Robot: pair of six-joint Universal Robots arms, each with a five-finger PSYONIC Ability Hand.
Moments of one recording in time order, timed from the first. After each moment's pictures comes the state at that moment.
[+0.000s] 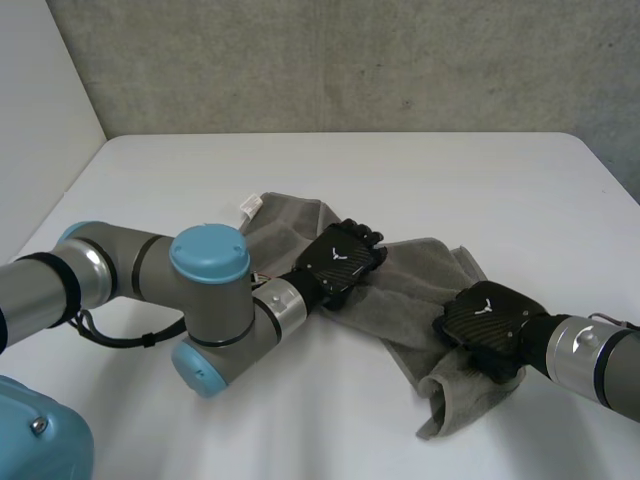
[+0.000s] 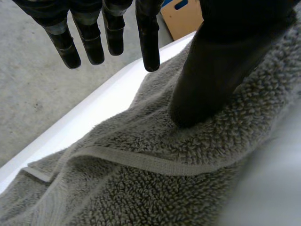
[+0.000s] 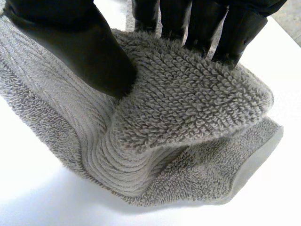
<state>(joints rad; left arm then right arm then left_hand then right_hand) 4.08 -2.44 -1.18 3.42 -1.18 3.52 1.74 -1.31 1.78 0.29 1.05 2.25 0.25 0.24 0.25 0.26 0.76 1.32 1.32 1.32 1.32 1.15</state>
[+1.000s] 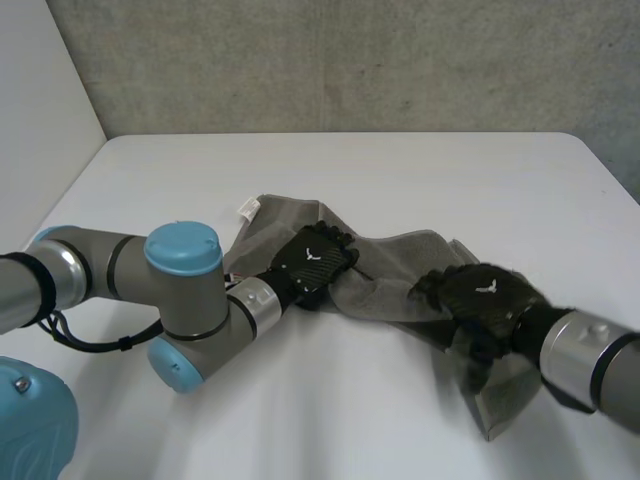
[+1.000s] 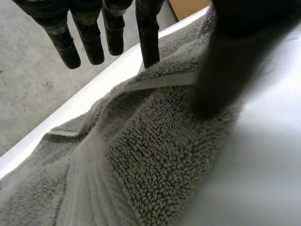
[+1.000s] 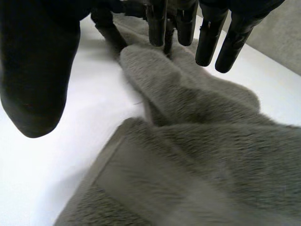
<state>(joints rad) 4.15 -2.43 -1.23 3.42 -1.16 3.58 1.85 -1.45 1.81 0.22 1.17 2.70 0.25 0.24 0.25 0.26 0.76 0.23 0.24 0.25 0.26 0.06</state>
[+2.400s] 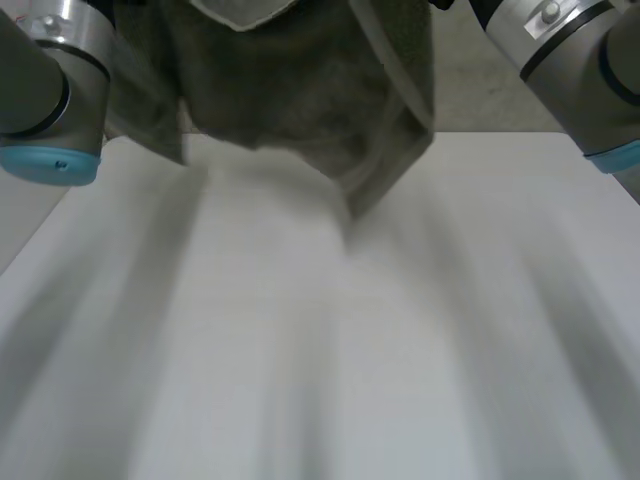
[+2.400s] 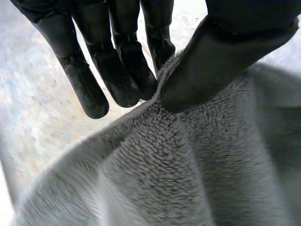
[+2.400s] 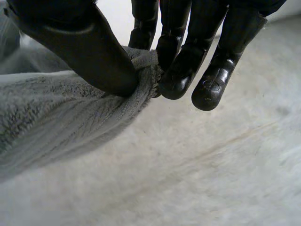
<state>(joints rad) 4.38 -2.09 -0.87 3.50 -1.53 3.29 1.98 -1.08 0.75 -0.25 1.04 2.58 1.26 1.34 1.34 1.36 1.14 1.32 1.32 1.33 1.34 1.16</state>
